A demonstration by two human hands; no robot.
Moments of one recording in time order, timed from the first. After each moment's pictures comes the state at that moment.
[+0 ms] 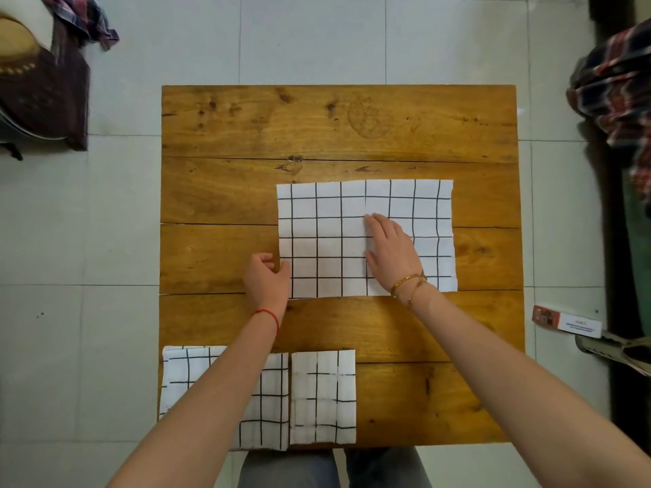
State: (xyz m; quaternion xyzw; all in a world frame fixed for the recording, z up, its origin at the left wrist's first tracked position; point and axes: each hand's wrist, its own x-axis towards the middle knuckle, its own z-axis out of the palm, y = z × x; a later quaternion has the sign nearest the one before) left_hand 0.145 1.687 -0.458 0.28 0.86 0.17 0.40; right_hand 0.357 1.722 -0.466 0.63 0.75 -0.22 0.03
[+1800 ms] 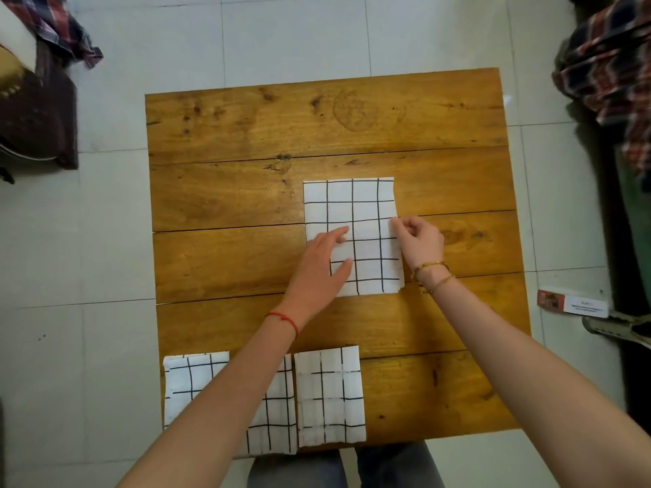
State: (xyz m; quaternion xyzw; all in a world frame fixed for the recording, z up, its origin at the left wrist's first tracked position) left_hand 0.193 1.695 -0.422 0.61 0.60 0.13 0.50; right_hand 0.383 1.722 -0.451 0.81 0.37 -0.41 -0.21
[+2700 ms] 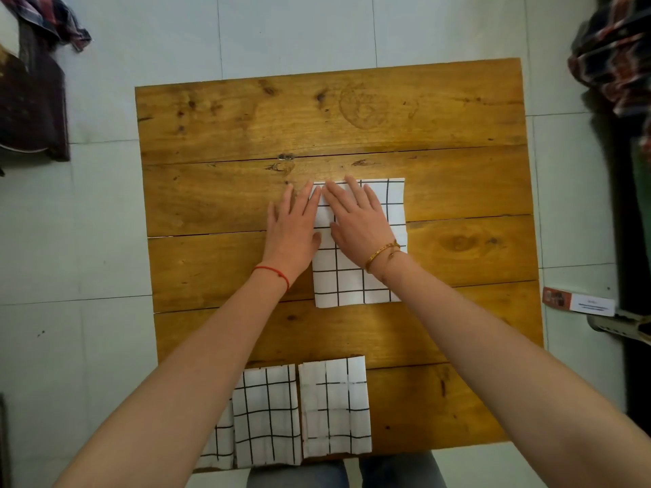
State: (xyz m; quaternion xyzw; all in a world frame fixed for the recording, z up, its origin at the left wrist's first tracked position) left_hand 0.161 1.770 -0.466 0.75 0.61 -0.10 0.23; right_hand 0.308 1.771 -0.473 0.56 0.80 -0.17 0.08
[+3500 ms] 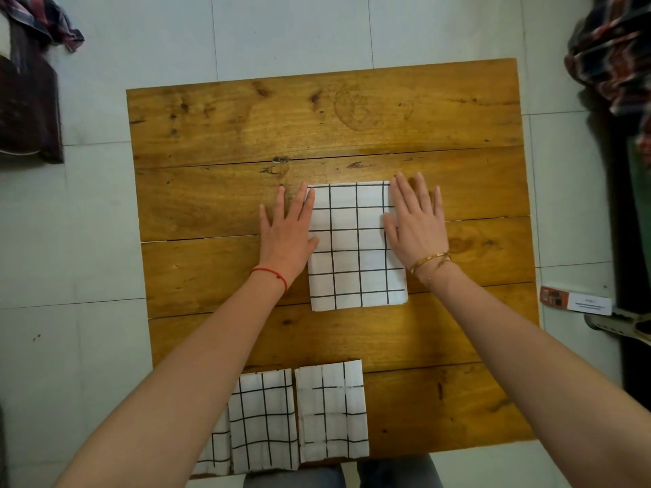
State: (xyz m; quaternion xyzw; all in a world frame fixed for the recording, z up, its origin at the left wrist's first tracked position) left_hand 0.160 1.773 -0.480 0.76 0.60 -0.15 0.21; right_hand 0.387 1.761 -0.475 0.68 0.72 -0.12 0.11
